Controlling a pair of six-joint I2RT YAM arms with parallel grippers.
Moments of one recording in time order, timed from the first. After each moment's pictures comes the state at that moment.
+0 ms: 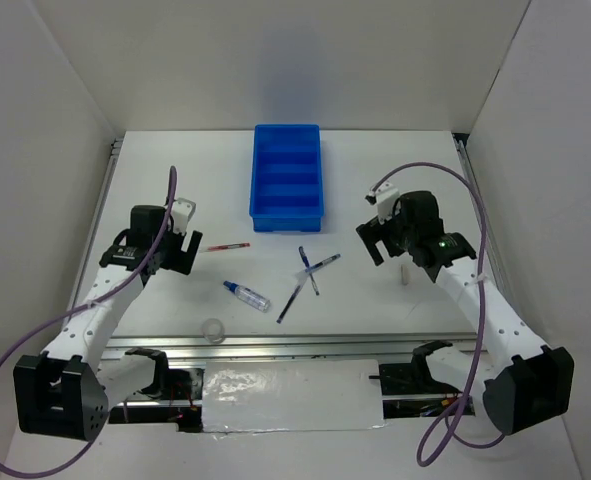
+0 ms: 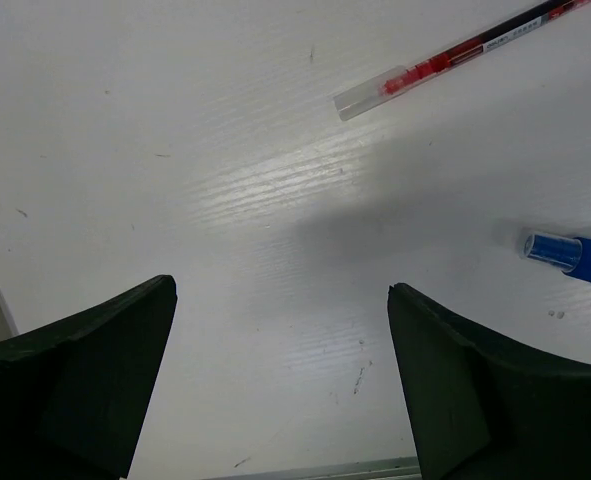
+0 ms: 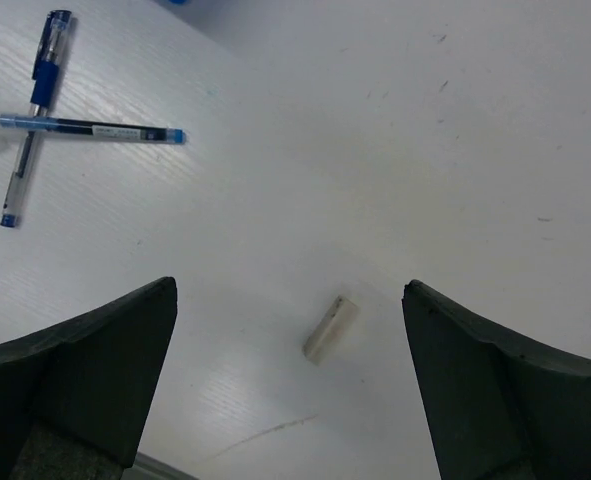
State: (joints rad) left arm -0.09 1.07 0.78 -0.54 -0.04 0.25; right arm 0.27 1.06 0.89 -0.54 -0.07 -0.33
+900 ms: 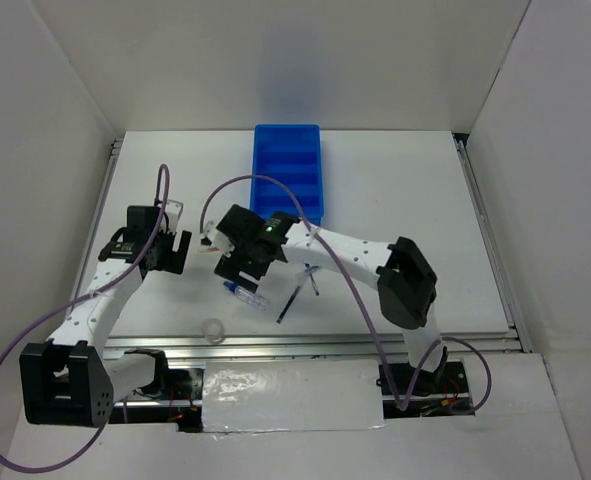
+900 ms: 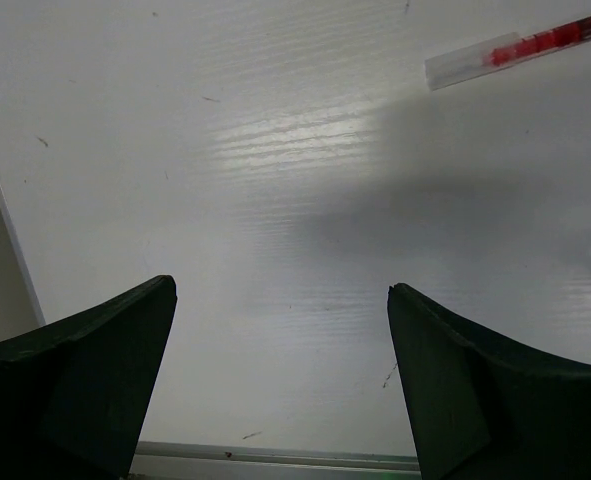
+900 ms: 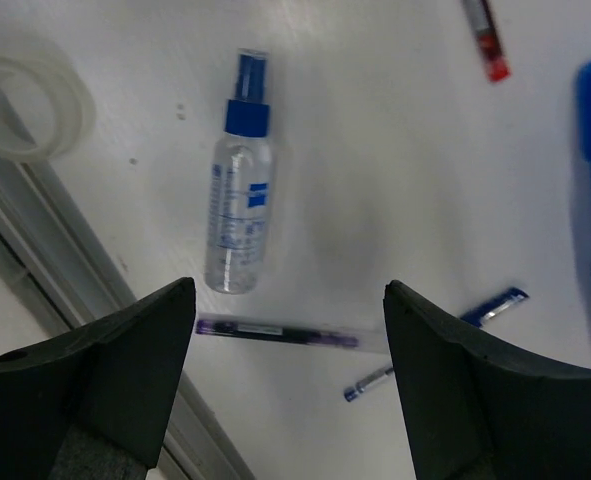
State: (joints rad) left arm -0.03 1.13 0.78 -0.56 -0.13 0.21; right arm 1.03 1.94 1.69 -0.78 -0.01 -0.16
